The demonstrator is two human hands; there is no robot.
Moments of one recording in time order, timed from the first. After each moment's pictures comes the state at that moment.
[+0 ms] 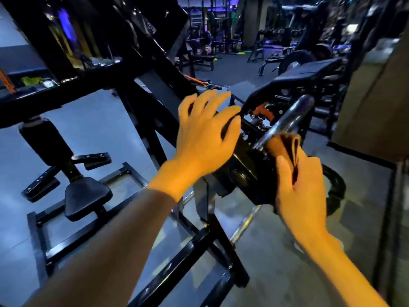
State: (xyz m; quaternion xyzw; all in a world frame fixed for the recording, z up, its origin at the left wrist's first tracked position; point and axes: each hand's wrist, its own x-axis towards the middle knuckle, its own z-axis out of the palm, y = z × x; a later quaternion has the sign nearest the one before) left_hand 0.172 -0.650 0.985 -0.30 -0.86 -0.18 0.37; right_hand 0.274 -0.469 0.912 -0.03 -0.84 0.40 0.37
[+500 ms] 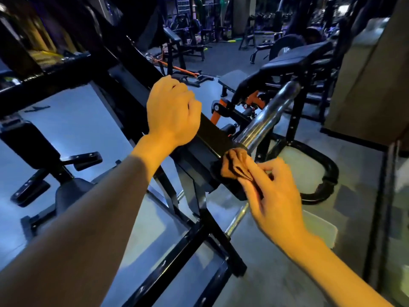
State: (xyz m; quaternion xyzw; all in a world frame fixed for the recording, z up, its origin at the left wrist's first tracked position) left_hand 0.098 -0.649 0.989 -0.26 -0.85 -0.15 0.44; right_hand 0.269 -0.458 0.873 0.09 -0.88 0.24 0.41
